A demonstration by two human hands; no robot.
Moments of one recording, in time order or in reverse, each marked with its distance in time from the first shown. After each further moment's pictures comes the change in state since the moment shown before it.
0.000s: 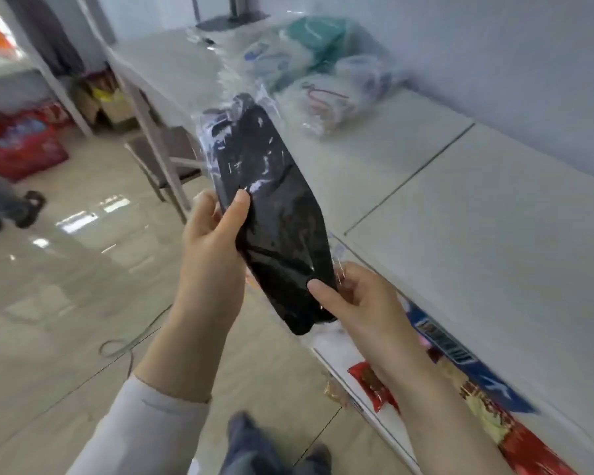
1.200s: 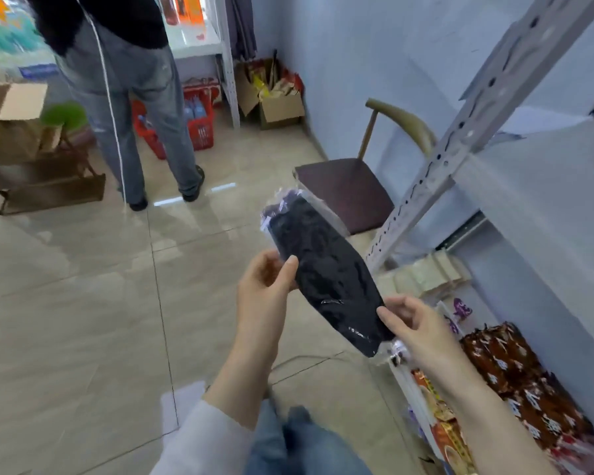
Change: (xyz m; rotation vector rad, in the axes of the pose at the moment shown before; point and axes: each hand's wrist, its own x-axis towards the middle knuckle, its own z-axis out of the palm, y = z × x) left_hand 0.403 0.130 -0.439 0.284 0.435 -0.064; right_hand 0.431 -0.075 0.437 -0.167 -0.224 0.145
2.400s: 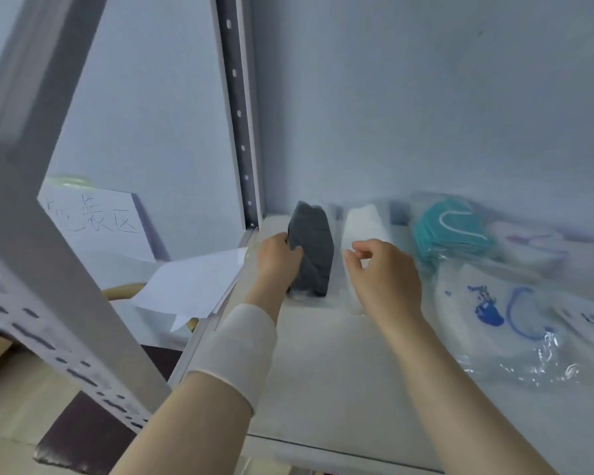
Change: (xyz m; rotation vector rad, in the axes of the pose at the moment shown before) left_hand 0.093 0.096 0.505 0.932 -1.022 0.573; right_hand 0.085 -0.095 -0.300 -0.433 1.360 0.249
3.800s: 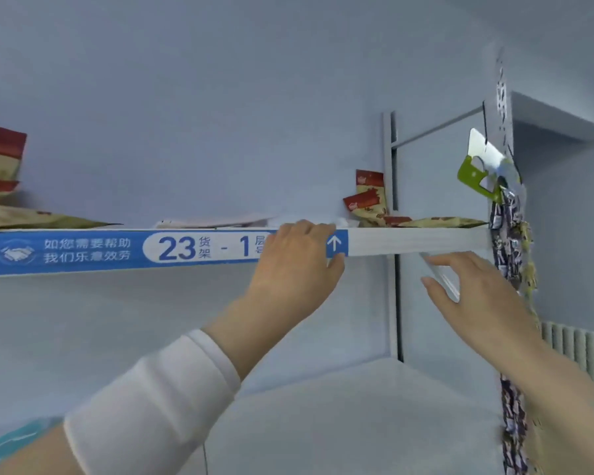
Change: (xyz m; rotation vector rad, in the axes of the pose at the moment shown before) left_hand -0.531 0.581 0.156 0.200 0.330 1.338; right_hand -0.192 0.379 -0.716 -0.436 0.841 -0.138
